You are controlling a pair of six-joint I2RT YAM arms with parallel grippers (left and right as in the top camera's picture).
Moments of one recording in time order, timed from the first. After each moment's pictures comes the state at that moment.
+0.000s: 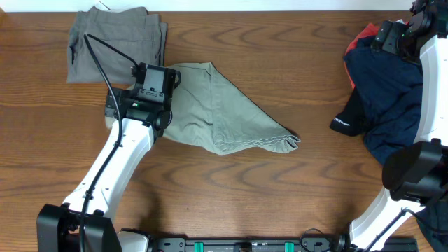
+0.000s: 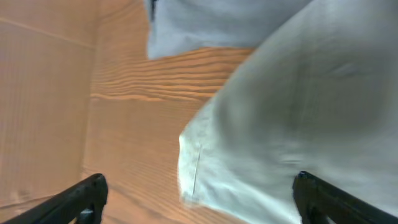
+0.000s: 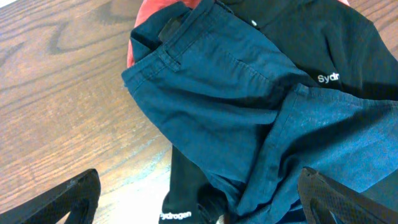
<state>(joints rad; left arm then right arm) -0.24 1.49 1.07 -0.67 -0.69 0.01 -0.20 1.99 2.09 -1.20 0.17 0.25</state>
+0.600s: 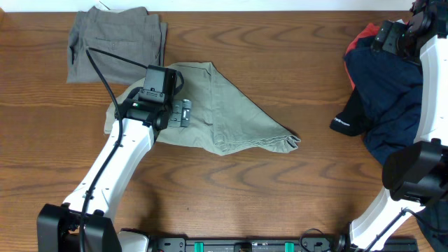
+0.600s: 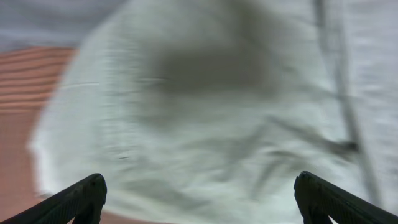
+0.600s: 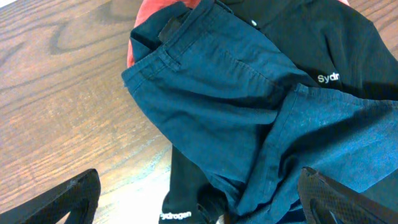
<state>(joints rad) -0.24 1.49 1.07 -0.67 -0.13 -0.07 -0.20 1.99 2.09 -1.20 0.17 0.25</state>
